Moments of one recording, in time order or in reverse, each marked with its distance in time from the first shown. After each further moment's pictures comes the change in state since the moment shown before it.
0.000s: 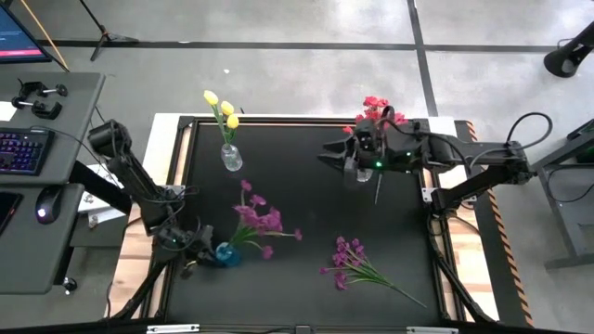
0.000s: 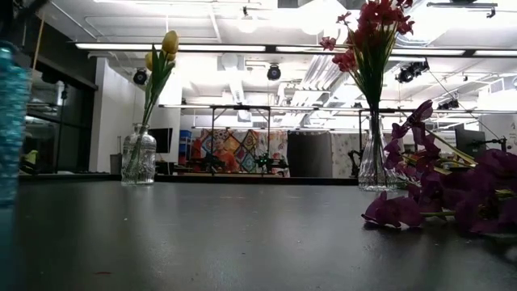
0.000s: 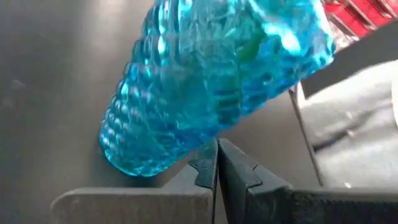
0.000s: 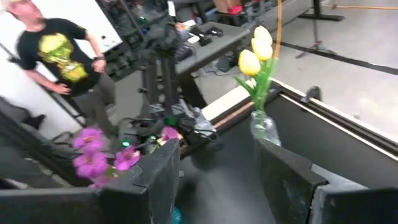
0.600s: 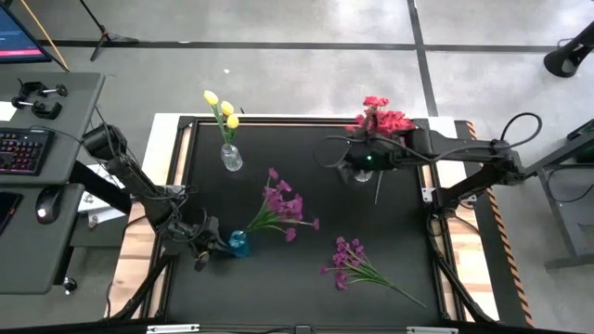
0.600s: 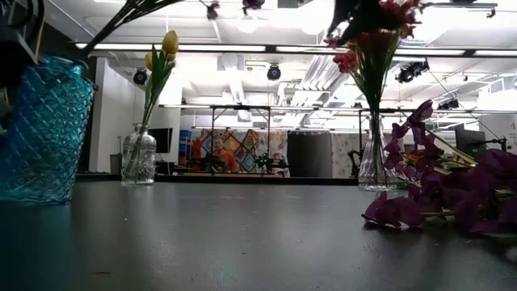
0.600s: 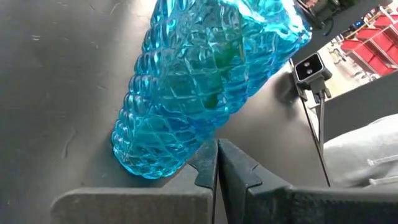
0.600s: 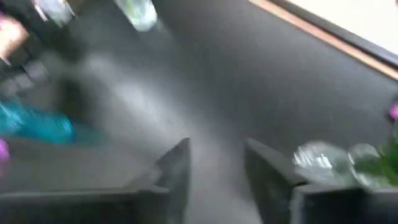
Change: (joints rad) left arm 0.154 0.001 0.000 0.035 -0.012 0.028; right arm -0.111 0.081 0.000 -0.616 -0.014 0.243
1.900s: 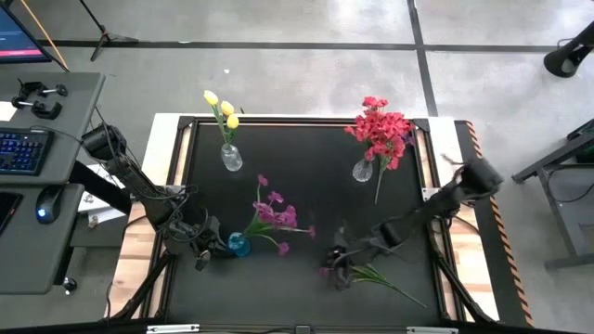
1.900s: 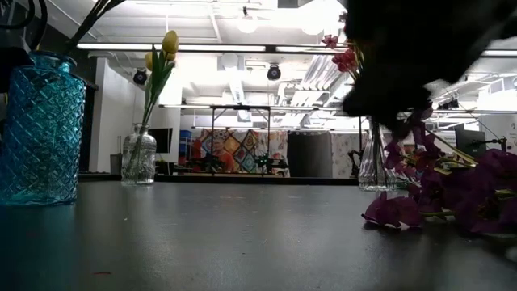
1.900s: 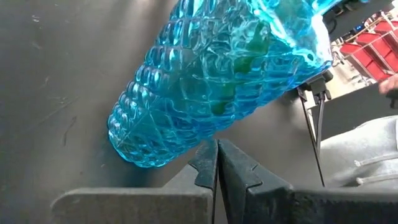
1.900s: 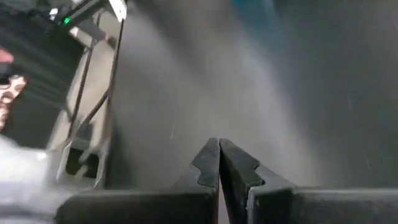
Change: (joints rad) left arm 0.013 0.000 0.000 -0.011 0.034 -0.056; right arm 0.526 0.309 -0.681 1.330 -0.120 -0.023
